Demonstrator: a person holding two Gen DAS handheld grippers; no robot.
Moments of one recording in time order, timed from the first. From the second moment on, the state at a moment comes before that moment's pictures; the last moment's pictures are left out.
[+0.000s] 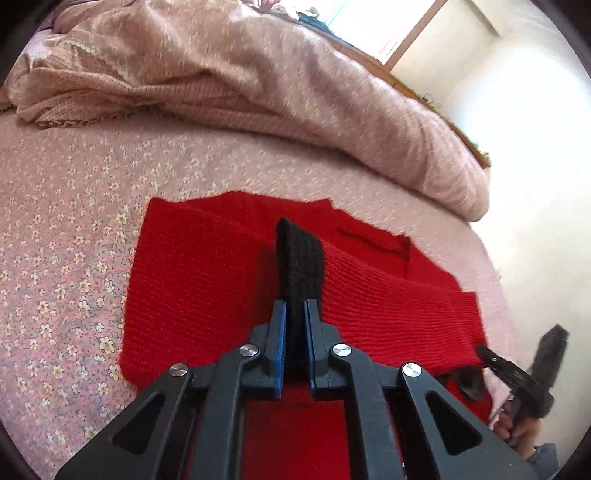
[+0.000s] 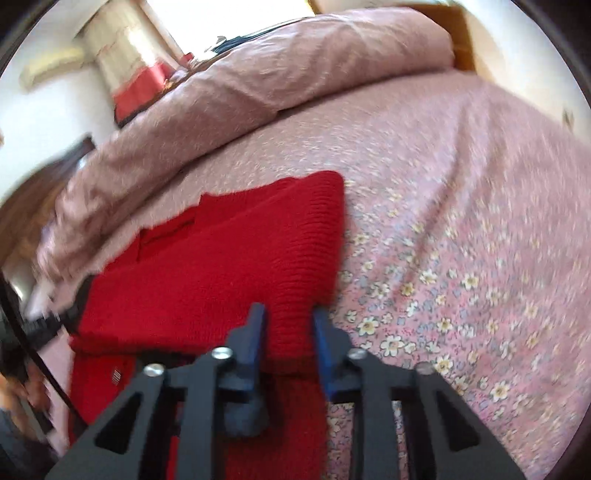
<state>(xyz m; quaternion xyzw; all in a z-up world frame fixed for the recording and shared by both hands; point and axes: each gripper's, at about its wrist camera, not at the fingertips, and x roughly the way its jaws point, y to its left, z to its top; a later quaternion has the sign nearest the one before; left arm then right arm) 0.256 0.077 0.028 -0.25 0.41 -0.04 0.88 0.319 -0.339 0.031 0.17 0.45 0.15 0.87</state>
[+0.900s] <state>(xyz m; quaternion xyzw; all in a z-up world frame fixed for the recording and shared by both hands) 0.261 0.110 0.002 -0.28 0.43 0.05 0.86 0.265 -0.343 0.046 0.14 0.46 0.18 0.86</state>
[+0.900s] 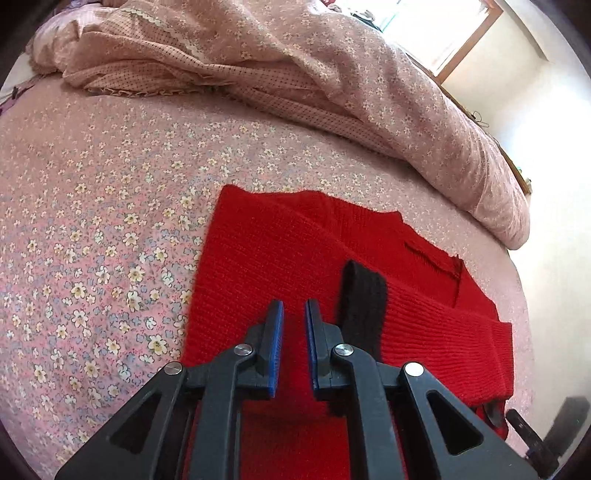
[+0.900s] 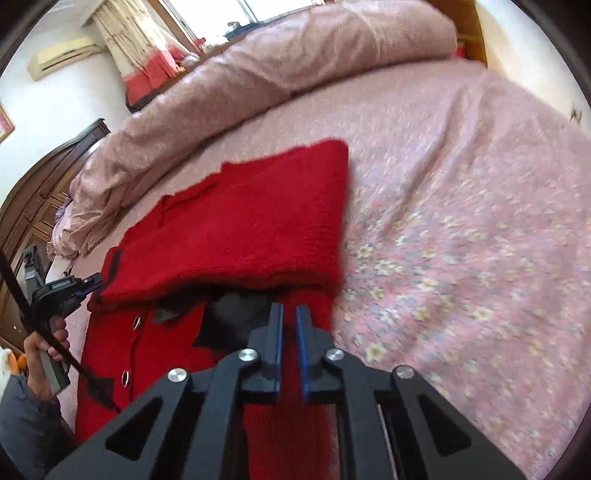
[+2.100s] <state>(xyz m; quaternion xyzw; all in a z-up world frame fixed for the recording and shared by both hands) 0.130 0.090 0.033 -0.17 0.40 0.03 0.90 0.172 -0.378 0.015 0.17 0.42 0.16 0.88</state>
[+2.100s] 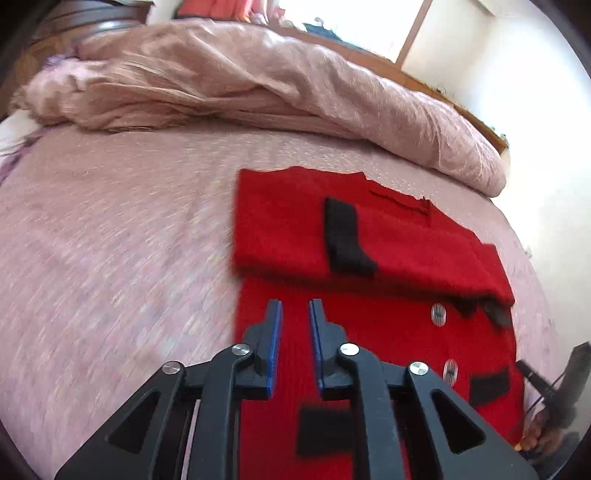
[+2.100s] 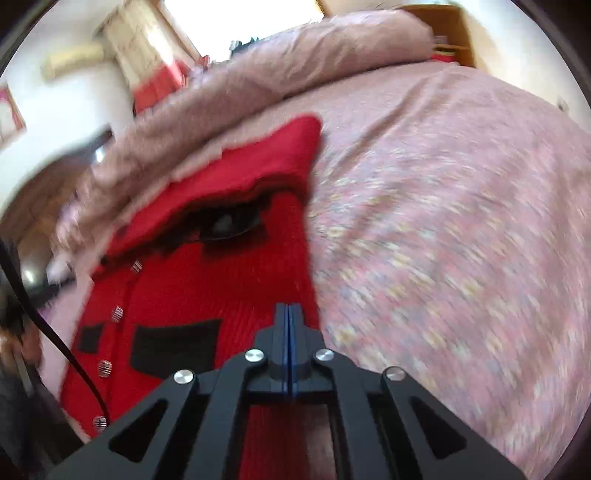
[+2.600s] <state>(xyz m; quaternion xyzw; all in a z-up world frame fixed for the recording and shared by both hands) 0.025 0.096 0.001 -0.24 0.45 -0.01 0.86 0.093 -0.394 0.011 0.23 0.44 0.15 0.85</state>
